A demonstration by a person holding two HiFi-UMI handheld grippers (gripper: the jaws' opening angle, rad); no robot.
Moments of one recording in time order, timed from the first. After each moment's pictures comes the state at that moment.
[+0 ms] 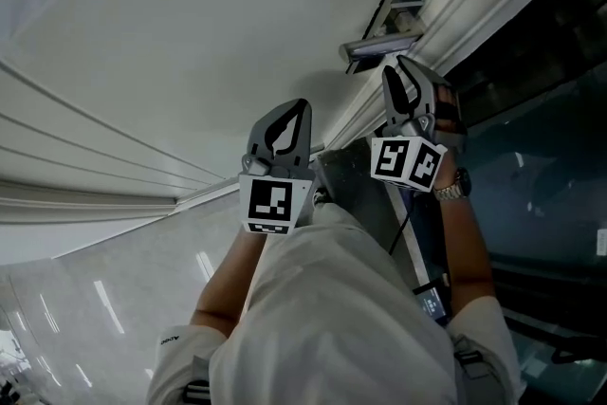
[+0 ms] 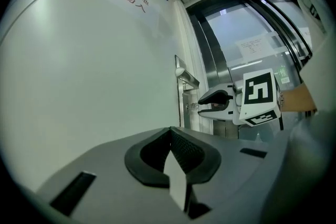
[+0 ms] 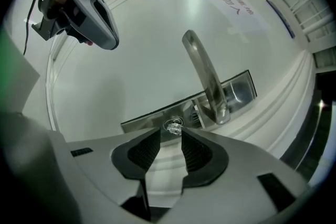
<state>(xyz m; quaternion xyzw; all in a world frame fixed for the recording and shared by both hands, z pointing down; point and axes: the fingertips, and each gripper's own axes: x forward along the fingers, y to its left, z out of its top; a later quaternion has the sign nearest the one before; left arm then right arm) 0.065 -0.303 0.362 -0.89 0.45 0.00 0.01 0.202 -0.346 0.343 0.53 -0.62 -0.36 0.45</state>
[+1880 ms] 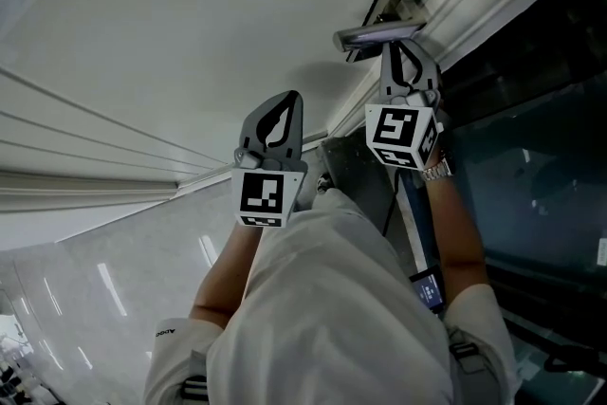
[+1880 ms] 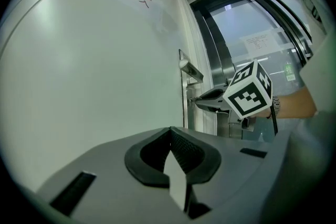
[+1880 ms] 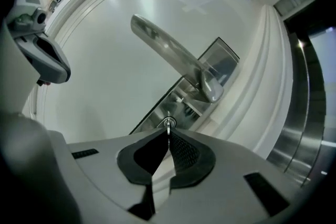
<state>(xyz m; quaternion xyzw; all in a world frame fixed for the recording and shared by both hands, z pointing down) 0.062 -0.304 0.377 -0.88 0.47 -0.01 -0.01 0.210 -0.374 0.332 0.62 -0.68 -0.23 0.30</state>
